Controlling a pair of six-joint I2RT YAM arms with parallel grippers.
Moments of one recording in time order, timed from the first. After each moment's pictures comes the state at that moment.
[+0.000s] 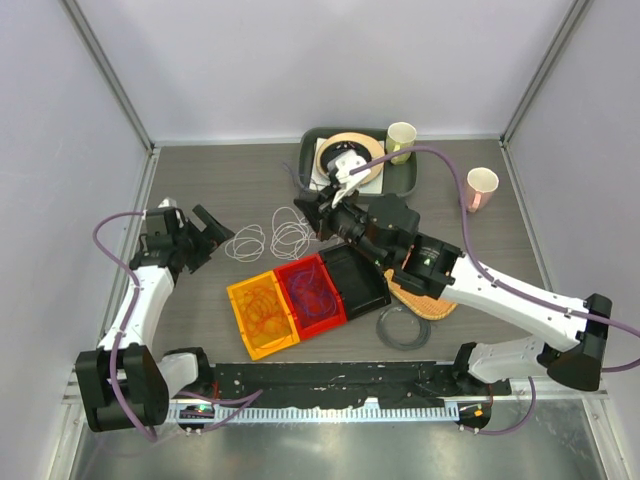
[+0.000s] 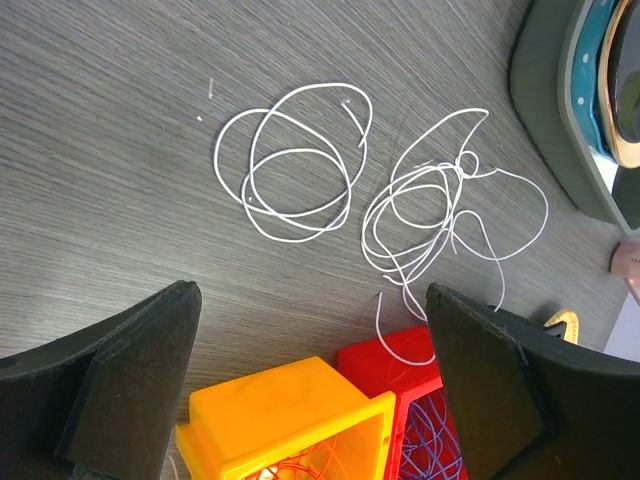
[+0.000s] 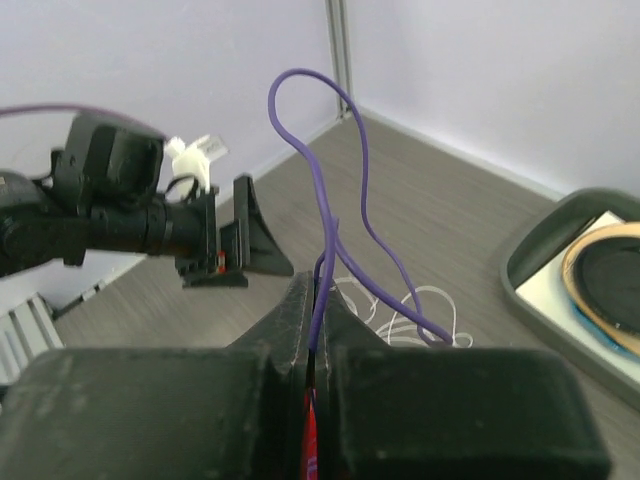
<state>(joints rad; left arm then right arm) 0.11 1.11 0.73 -0.37 0.23 -0.68 1.06 1.26 1.26 0.04 0.27 0.12</state>
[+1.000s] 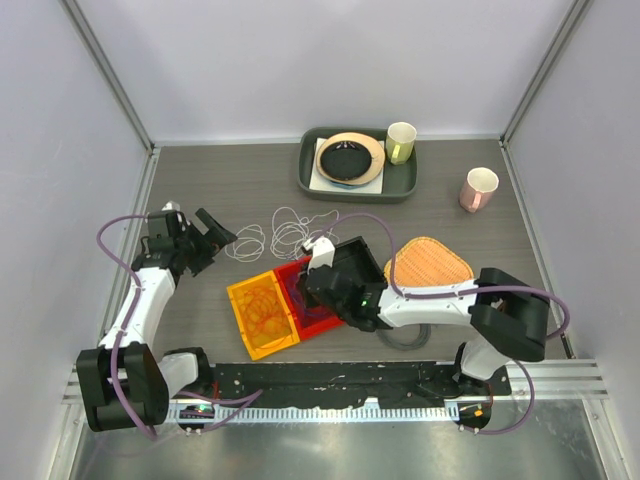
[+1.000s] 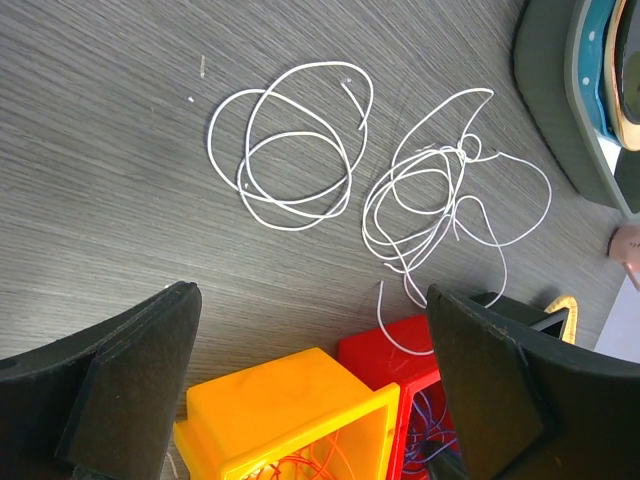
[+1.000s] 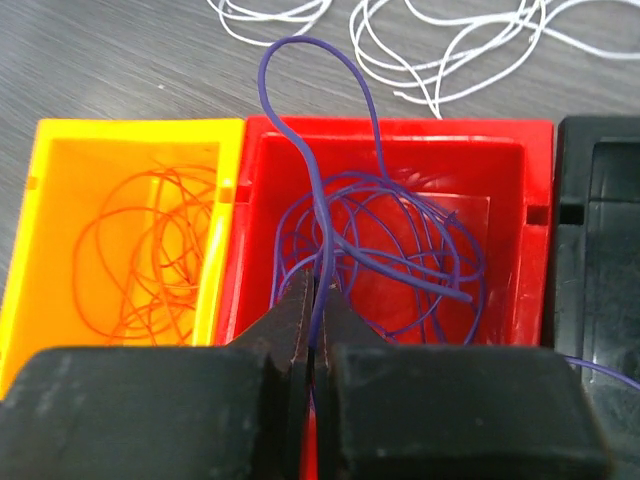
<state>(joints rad) 0.11 1.12 0.70 -0.36 0.27 -0.68 1.19 1.56 0.83 0.19 0.44 0.57</state>
